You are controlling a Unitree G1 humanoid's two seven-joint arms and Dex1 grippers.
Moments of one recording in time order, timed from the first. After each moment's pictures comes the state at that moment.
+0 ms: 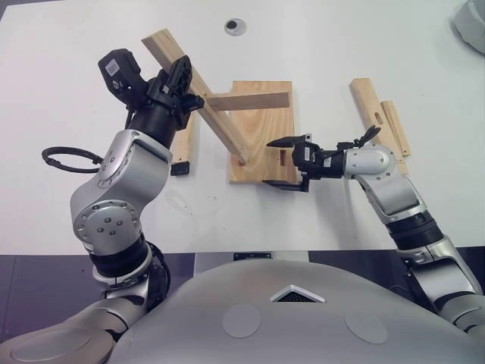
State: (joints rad) left arm -0.05 0.21 0.13 -0.76 -1.16 0.81 0.62; right arm -0.12 -0.51 0.40 -0.02 0.11 0.05 1.02
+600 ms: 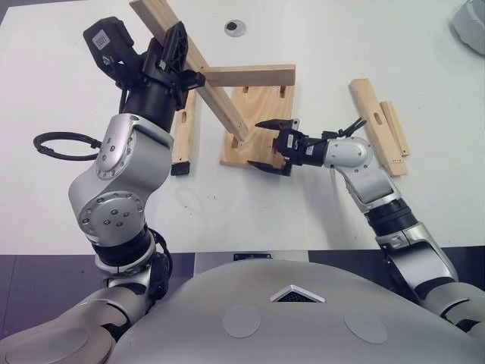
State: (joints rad) left arm -0.15 0.20 0.08 -0.77 -0.99 0.76 0.59; right arm -0.21 -0.38 0.42 0.14 0.02 -0.07 0.87
